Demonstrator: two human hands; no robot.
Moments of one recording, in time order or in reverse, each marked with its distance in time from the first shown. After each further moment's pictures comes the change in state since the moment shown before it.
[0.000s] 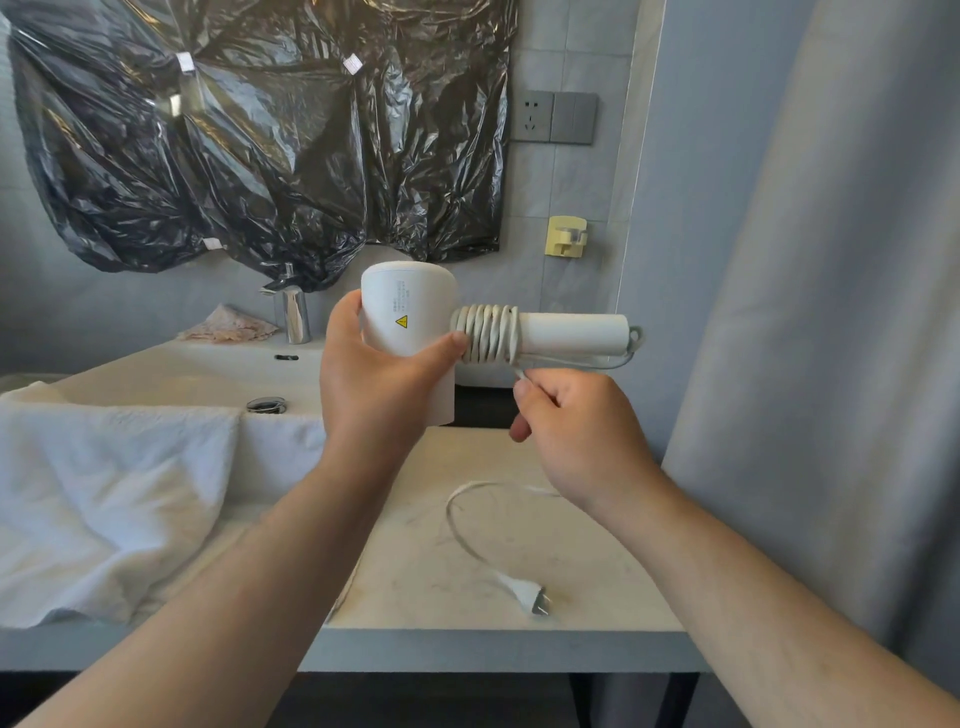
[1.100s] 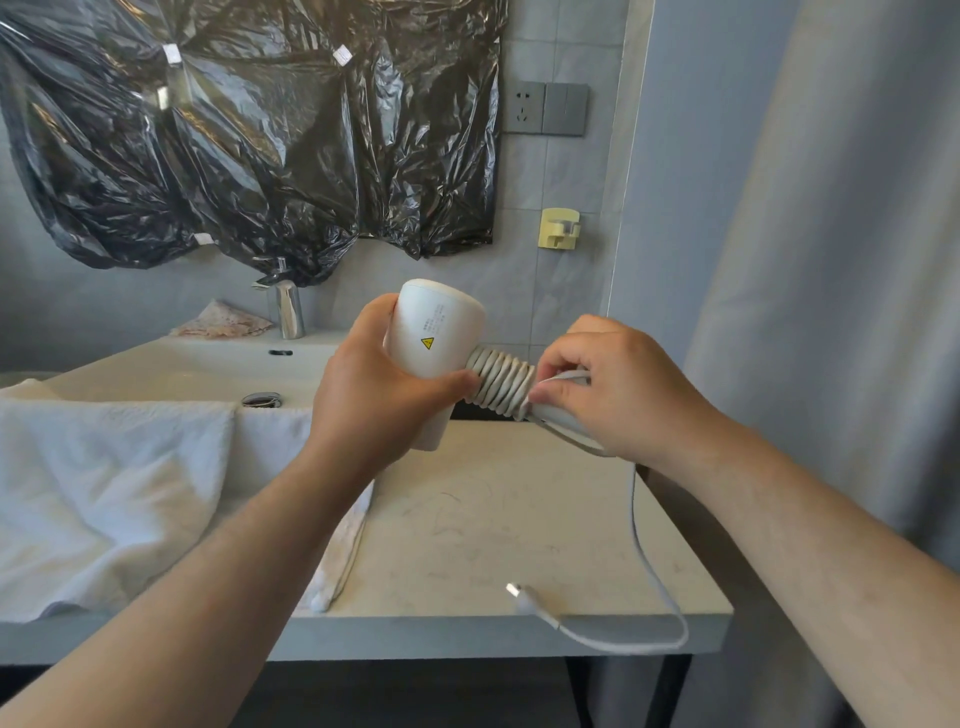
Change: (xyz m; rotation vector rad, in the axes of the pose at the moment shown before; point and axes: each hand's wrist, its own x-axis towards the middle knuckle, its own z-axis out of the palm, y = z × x) left_hand -0.004 -0.005 -0.016 0.354 -0.272 0.104; right_hand 0.025 0.019 -0.040 -0.285 -0.103 -0.288
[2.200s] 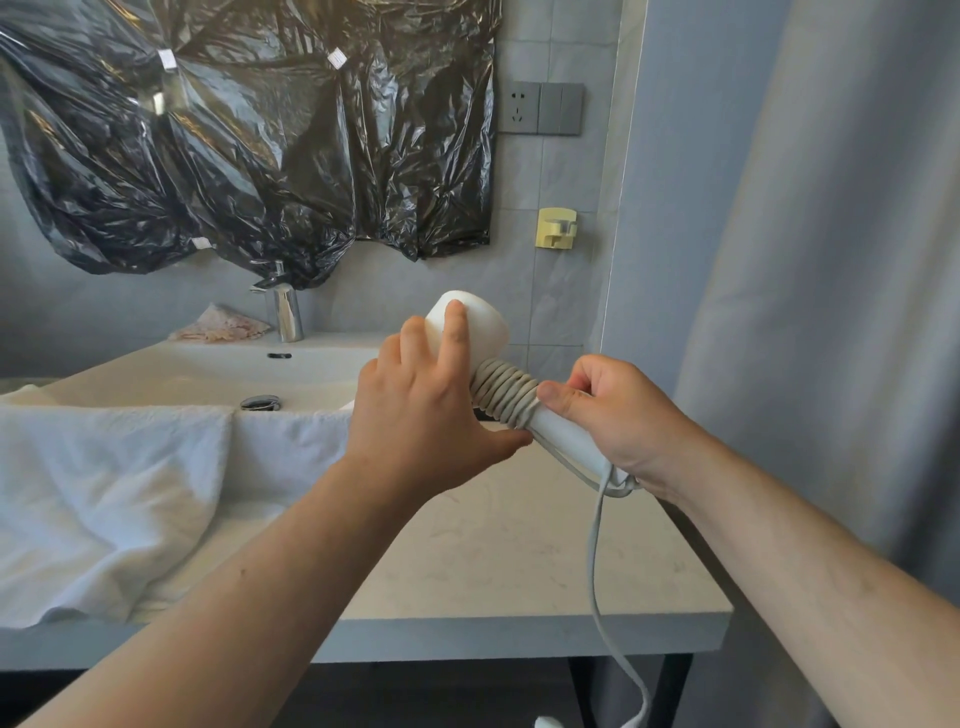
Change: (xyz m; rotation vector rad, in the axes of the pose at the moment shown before) left_hand -0.012 0.006 0.031 0.761 -0.022 0.370; right_hand -0.013 0.015 0.021 0.474 -0.032 0.389
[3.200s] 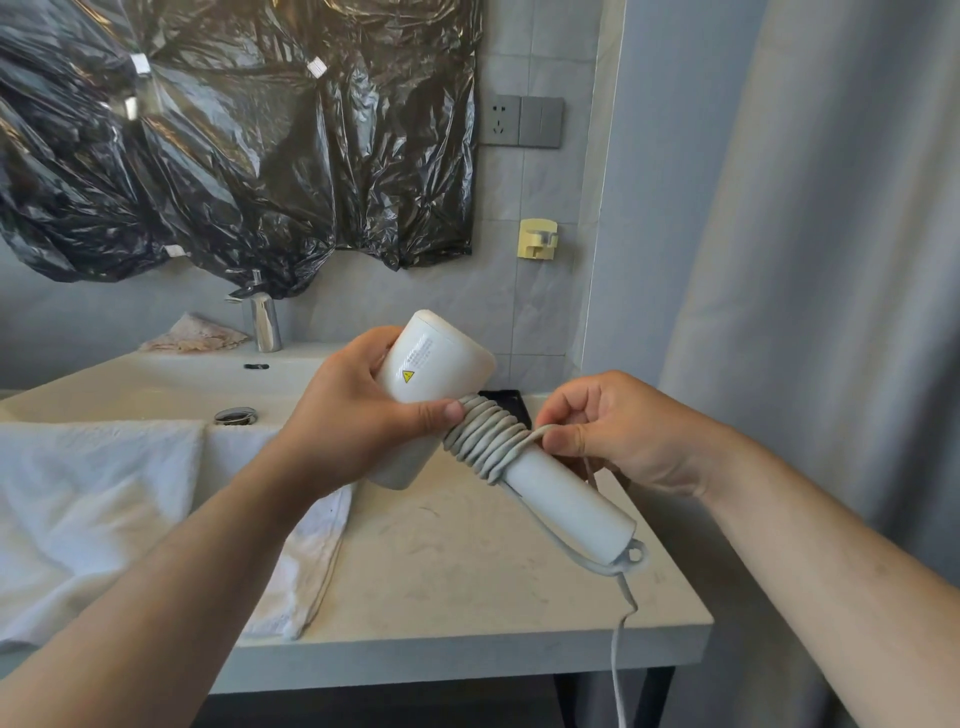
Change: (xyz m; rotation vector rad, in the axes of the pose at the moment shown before) left_hand 0.012 -0.040 -0.012 -1.026 -0.217 -0.181; right_hand -0.001 -0.001 -0.030 0.377 -0.475 0.008
